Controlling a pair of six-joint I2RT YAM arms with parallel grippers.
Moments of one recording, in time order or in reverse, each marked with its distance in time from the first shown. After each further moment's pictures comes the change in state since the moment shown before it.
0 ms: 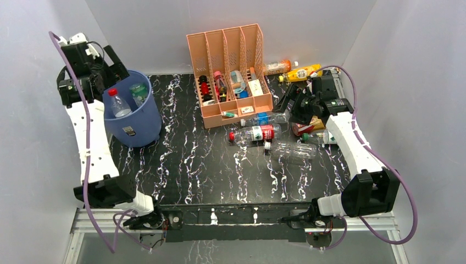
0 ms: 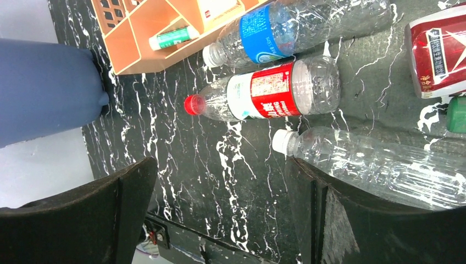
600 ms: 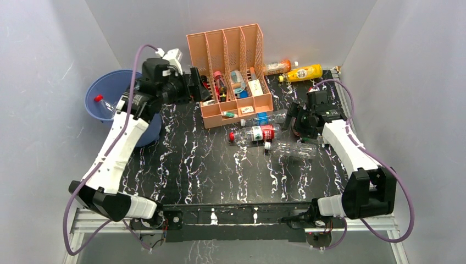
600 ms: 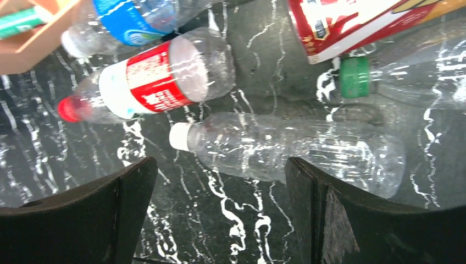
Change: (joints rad) left arm -0.608 -0.130 -0.286 0.176 0.232 -0.148; right arm 0.000 -0.025 -0.191 0.011 0.214 -0.119
